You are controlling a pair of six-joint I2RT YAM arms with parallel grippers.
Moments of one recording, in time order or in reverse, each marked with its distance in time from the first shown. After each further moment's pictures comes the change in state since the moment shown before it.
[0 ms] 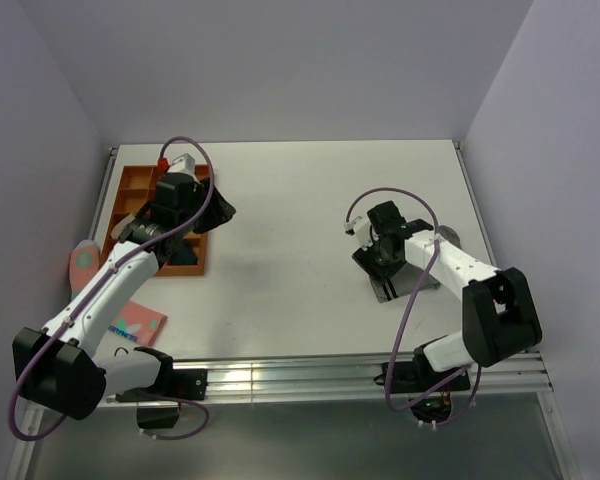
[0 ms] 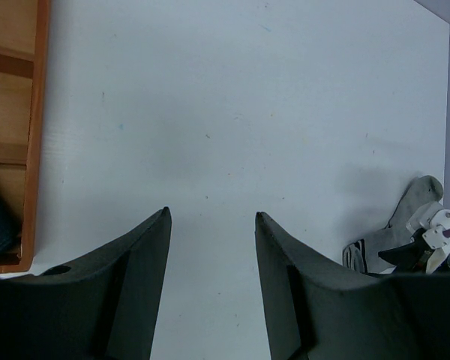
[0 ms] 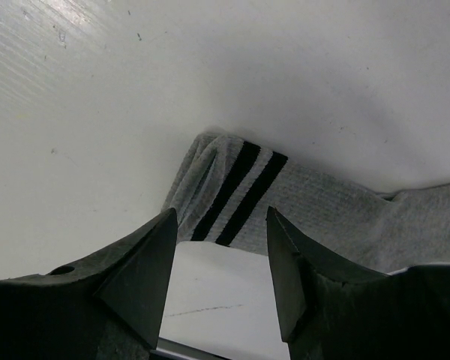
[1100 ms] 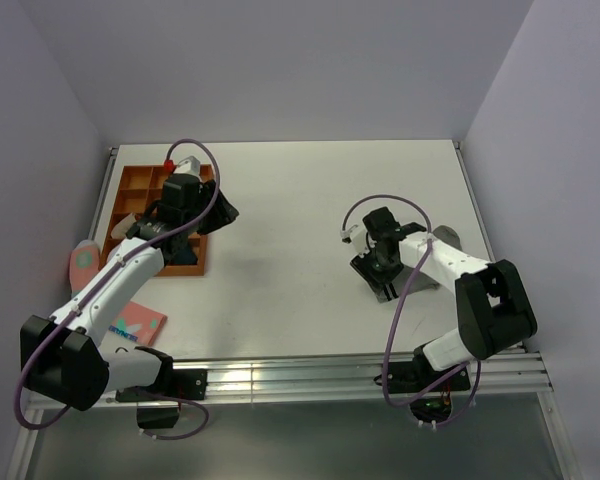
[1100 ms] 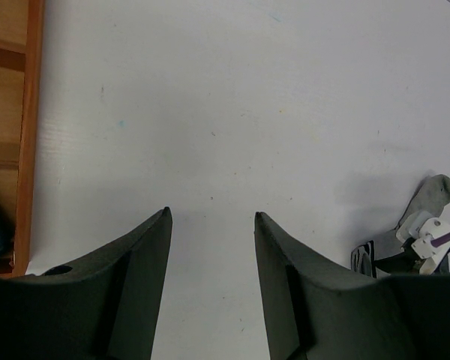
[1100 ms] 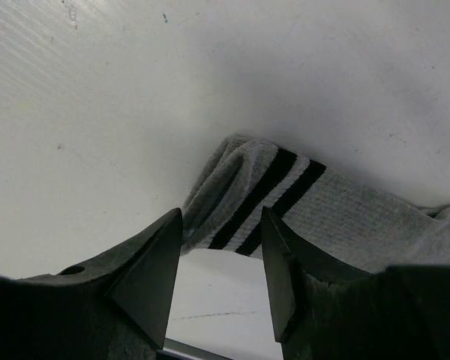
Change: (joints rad) left arm -0.006 0.048 -0.021 0.040 0.003 -0.002; right arm 0.023 0.045 -0.034 0.016 -0.023 0.001
